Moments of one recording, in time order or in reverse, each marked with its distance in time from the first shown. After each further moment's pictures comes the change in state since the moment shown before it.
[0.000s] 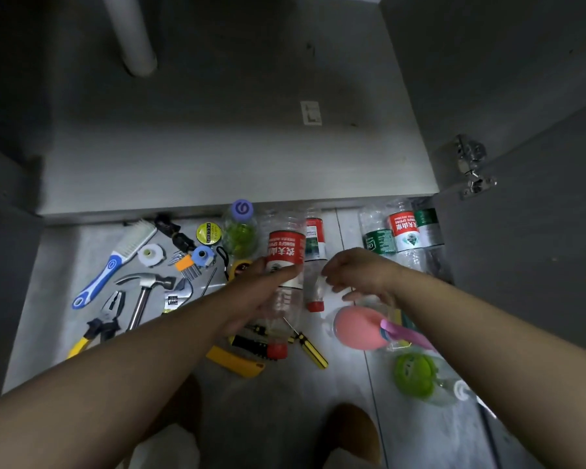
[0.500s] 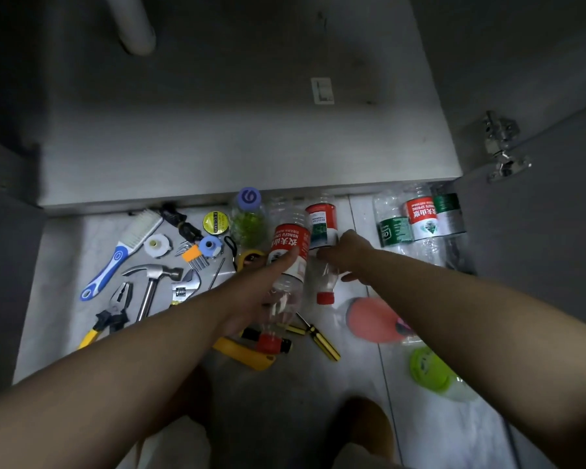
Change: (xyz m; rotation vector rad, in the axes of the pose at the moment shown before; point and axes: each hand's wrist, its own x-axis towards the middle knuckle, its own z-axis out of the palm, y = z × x) left_hand 0.021 -0.020 -0.023 -0.098 -0.050 -0.174; right_hand 0.073 -0.002 0.027 0.031 0.181 0.117
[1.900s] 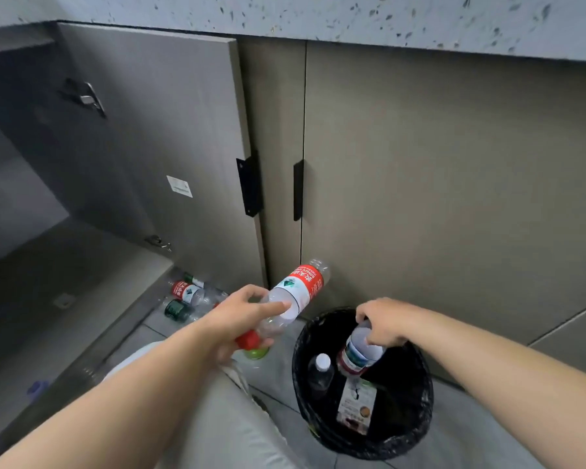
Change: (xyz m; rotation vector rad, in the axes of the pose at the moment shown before) left_hand -0.248 -0.108 0.399 0.965 -0.311 0.229; right_hand -0.464 0.425 -0.084 -0.199 0.347 0.190
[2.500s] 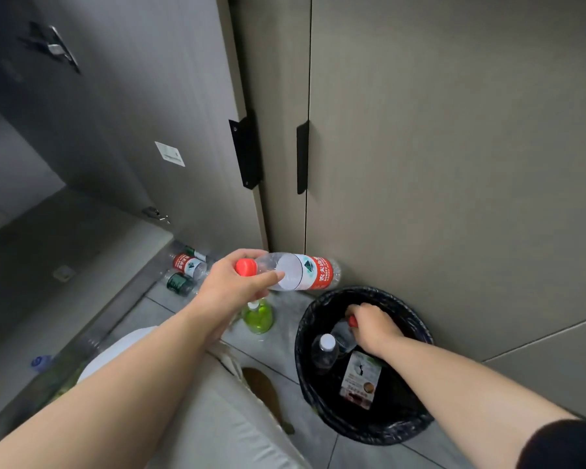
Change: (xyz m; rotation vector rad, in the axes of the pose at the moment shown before) left_hand 0.018 0.001 -0.005 0.049 0.233 0.287; right_hand 0.091 -0.002 0.115 0.354 0.245 0.034
